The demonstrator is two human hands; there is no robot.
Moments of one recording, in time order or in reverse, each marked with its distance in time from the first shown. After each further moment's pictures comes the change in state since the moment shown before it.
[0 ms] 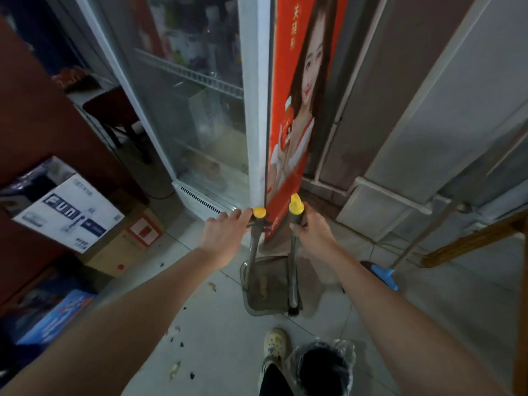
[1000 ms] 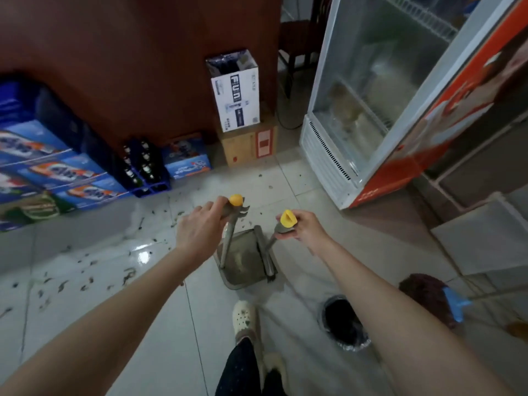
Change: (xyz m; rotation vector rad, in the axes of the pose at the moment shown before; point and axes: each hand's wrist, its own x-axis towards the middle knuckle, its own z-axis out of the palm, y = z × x) left_hand -0.435 0.002 0.020 -0.196 0.081 -0.822; right_hand -0.280 -0.087 0.166 0.505 -0.820 0.148
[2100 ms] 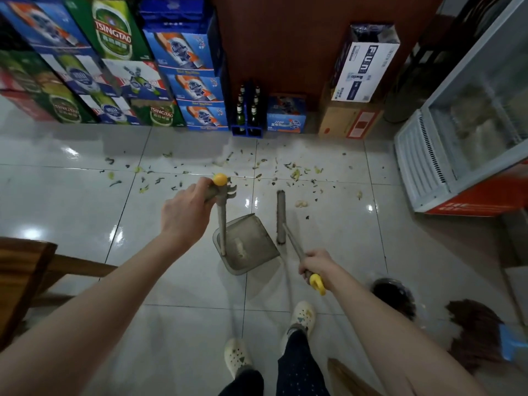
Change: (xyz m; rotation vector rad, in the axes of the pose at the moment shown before) left_hand -0.344 -0.205 -0.036 0.025 0.213 -0.445; right_hand -0.169 0.214 0.216 -0.551 -0.072 0.472
